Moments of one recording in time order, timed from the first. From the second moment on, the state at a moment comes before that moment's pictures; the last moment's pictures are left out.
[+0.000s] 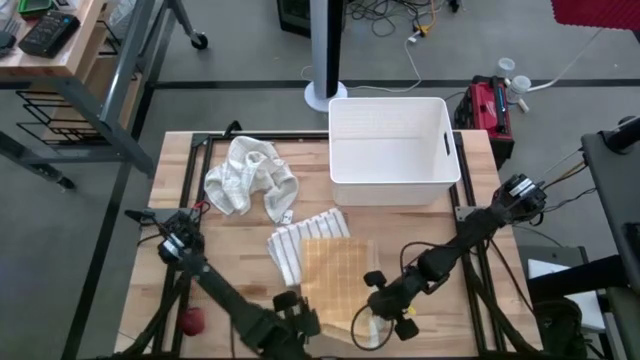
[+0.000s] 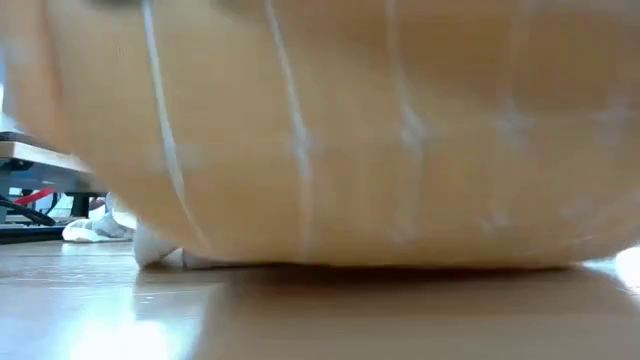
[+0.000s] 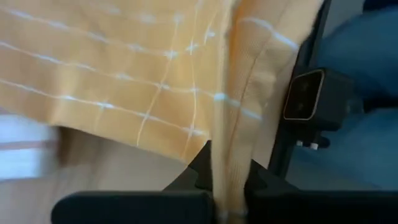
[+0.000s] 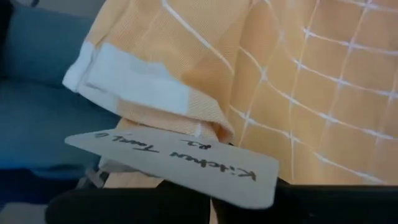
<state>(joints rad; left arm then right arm) -0.73 2.18 1.95 -1.02 -0.27 -0.98 0.62 1.63 0.93 -0.10 -0.13 0.29</state>
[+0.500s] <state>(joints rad) -0.56 2.14 1.81 -0.97 -0.20 -0.74 0.62 1.63 0.93 -0.27 0.02 0.49</state>
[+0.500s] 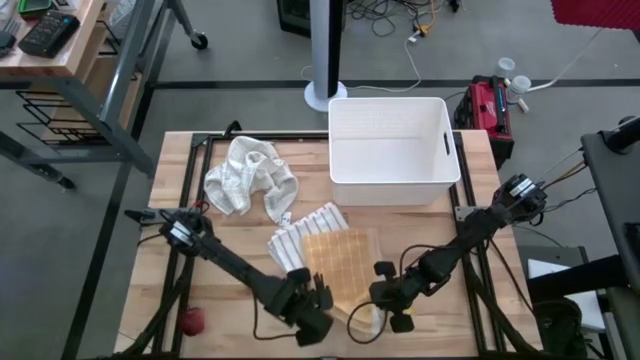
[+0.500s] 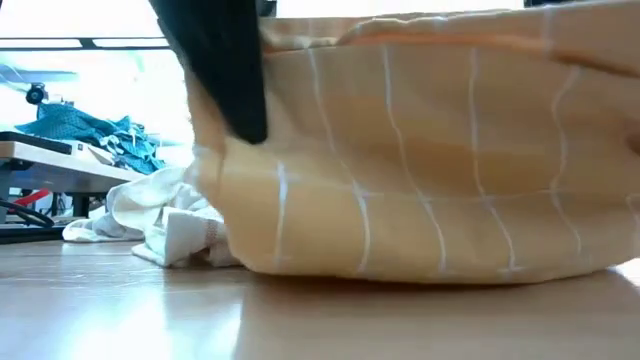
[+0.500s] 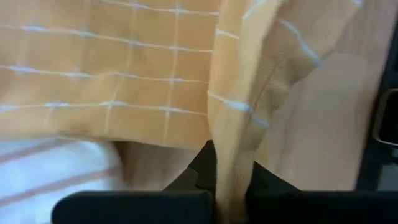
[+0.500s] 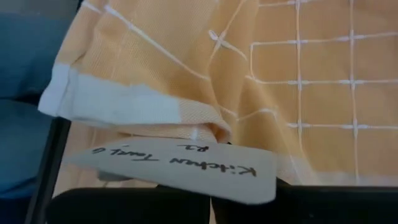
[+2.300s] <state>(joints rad) -0.19 1.95 1.53 -0.90 -0.22 -0.50 0.11 1.49 0.93 -0.61 0.21 0.32</state>
